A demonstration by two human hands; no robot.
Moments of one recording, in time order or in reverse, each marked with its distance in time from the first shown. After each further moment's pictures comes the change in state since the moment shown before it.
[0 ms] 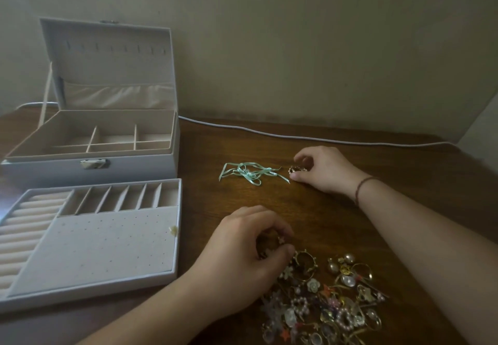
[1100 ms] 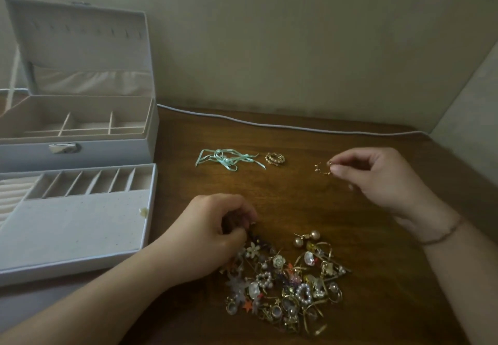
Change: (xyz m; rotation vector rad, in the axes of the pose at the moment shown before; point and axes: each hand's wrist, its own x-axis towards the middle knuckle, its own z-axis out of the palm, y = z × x) left_hand 0.002 0.000 -0.005 -0.015 -0.152 -0.111; right_hand -0.114 0.043 -0.042 0.575 0.216 0.041
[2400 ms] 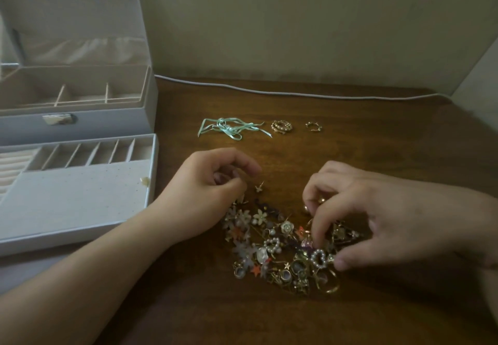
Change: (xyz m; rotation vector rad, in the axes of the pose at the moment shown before) left_hand 0.002 0.001 -0.002 -0.246 0.109 -0.079; right_hand -0.051 -0.030 0.008 -0.575 -0.905 -0.466
